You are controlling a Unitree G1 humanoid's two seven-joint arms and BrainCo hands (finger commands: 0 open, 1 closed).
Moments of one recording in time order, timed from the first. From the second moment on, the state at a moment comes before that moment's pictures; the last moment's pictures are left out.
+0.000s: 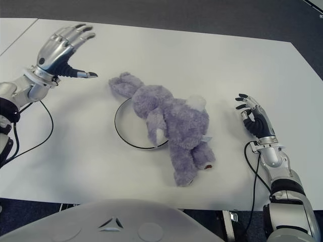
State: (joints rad) left arm -0.83 0.75 -0.52 1.09 0.90 -0.85 0.96; right arm -0.14 -0.78 -0.01 0.98 -0.22 -0.96 -0.16
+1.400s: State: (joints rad) left arm -0.85 0.24 -0.01 1.32 0.22 -0.63 0.37; right arm -0.32 -0.71 0.00 1.05 -0.21 -0.88 -0.10
